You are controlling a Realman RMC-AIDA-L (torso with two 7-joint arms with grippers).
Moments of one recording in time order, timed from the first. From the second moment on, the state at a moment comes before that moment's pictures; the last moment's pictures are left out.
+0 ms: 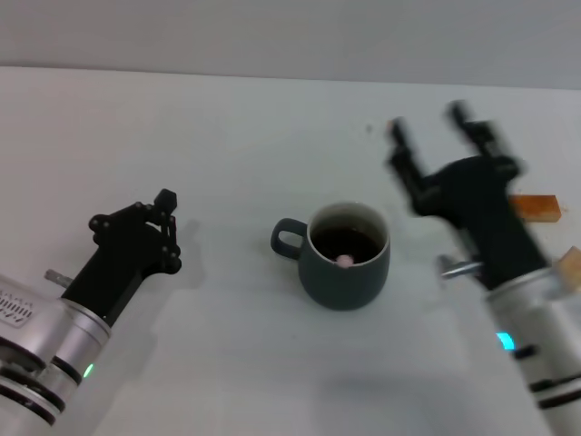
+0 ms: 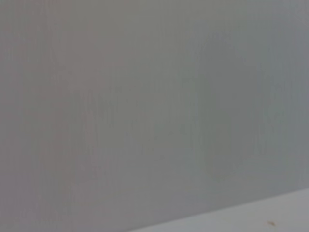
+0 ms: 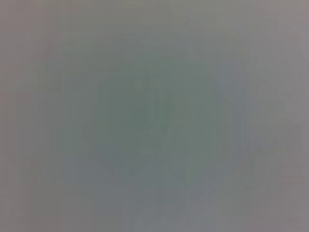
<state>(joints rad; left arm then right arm) -0.30 -2.07 -0.46 -0.36 2.23 1.17 0.05 0.26 2.07 0.40 0.79 -2.04 -1.25 -0.35</state>
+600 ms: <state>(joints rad) -0.29 -2.07 -0.56 -0.32 2.23 1.20 0.05 0.04 2.07 0.53 0.68 -1.96 -1.48 -0.31</state>
